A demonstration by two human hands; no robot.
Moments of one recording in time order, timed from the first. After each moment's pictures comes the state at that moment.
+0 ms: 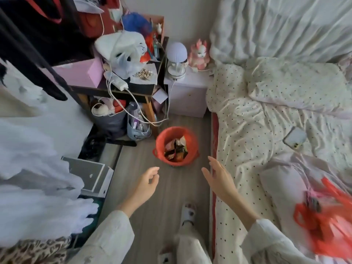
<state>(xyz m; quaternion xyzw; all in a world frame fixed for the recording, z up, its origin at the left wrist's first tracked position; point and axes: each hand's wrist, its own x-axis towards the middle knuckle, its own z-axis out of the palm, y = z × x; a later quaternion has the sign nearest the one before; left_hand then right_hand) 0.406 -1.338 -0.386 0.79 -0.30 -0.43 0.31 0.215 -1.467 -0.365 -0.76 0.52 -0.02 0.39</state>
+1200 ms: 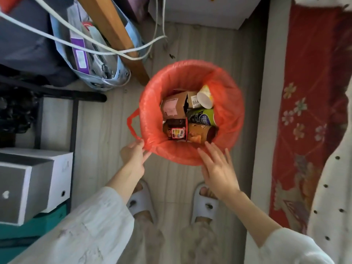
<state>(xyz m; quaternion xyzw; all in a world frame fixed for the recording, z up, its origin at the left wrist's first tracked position) 0.576 -1.557 -0.867 0.71 0.28 -0.45 0.46 0.353 -1.608 -0.872 -0.88 0.43 0.06 0.20</state>
